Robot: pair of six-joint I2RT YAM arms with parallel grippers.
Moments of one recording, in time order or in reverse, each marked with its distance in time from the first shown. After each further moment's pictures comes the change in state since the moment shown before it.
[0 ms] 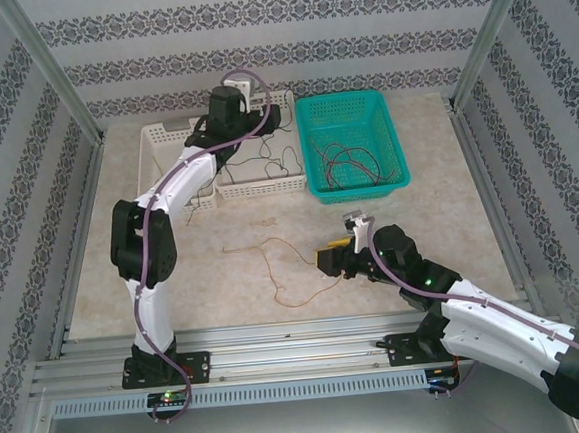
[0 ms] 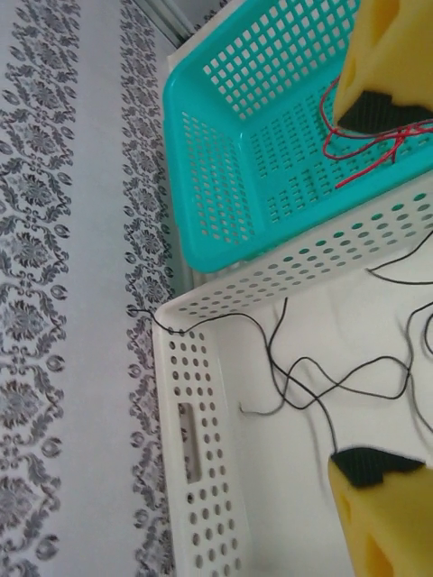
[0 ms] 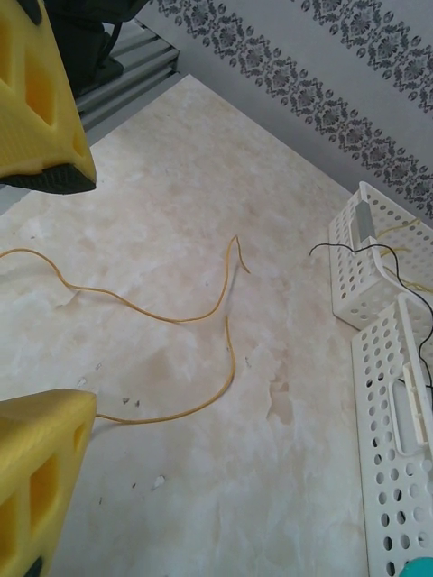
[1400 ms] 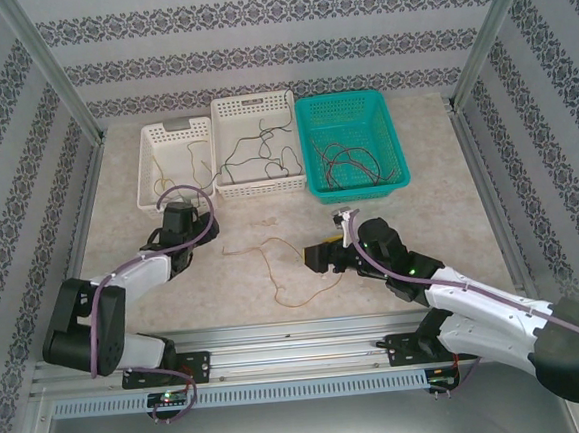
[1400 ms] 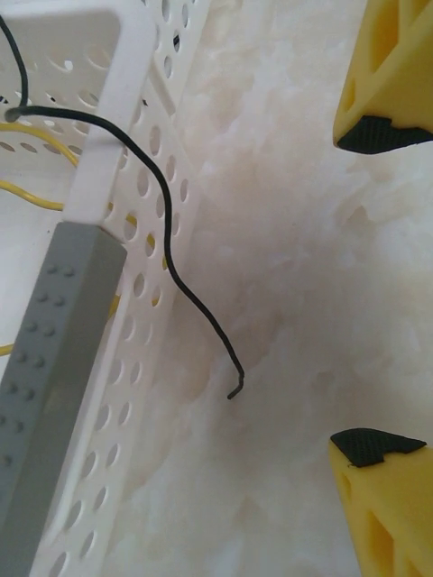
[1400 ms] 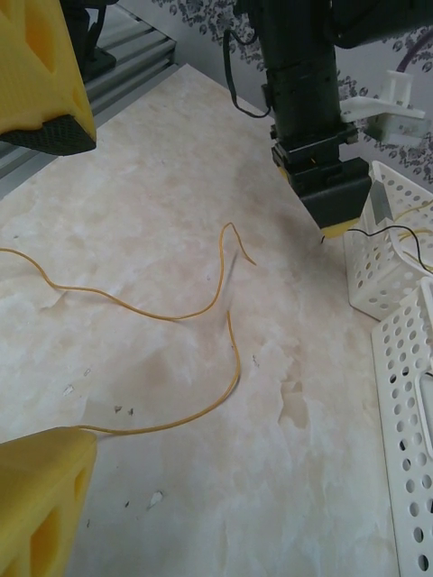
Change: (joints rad) left arm 0.145 -0.601 -1.186 0.208 -0.188 -0.261; right arm 0.006 0.185 0.049 0.084 -0.005 0.039
